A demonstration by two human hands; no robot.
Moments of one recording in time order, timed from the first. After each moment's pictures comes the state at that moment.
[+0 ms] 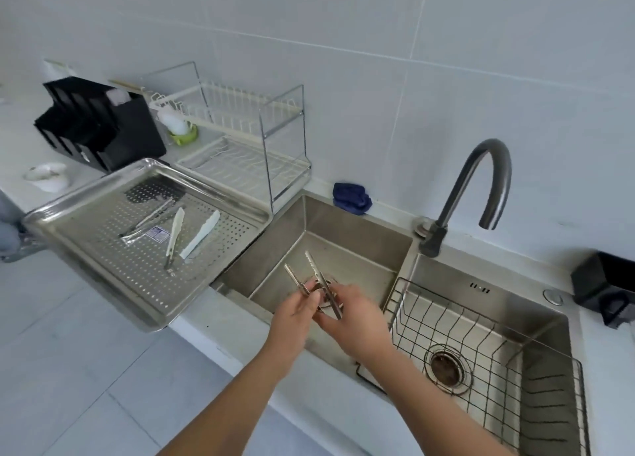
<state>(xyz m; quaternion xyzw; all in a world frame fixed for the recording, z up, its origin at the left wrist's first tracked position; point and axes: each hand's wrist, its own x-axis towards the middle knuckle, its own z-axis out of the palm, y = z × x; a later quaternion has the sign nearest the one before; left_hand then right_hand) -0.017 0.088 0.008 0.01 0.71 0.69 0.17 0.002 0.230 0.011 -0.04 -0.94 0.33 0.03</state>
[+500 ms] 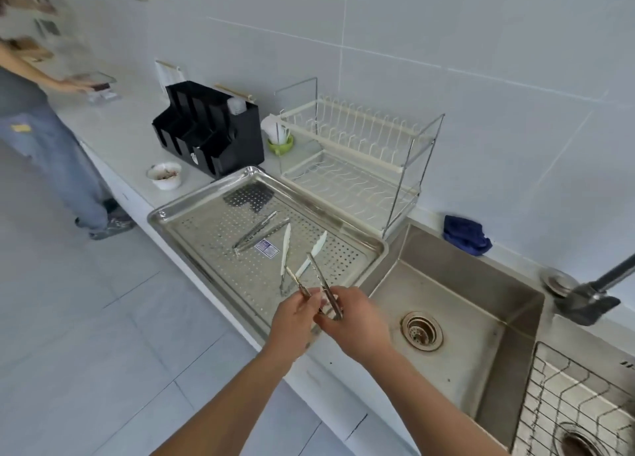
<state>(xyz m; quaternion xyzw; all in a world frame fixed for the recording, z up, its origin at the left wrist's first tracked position) -0.126 -0.150 0.011 -0.10 0.74 0.66 0.09 -0.122 -0.009 0.028 0.01 -0.95 0.31 -0.02</state>
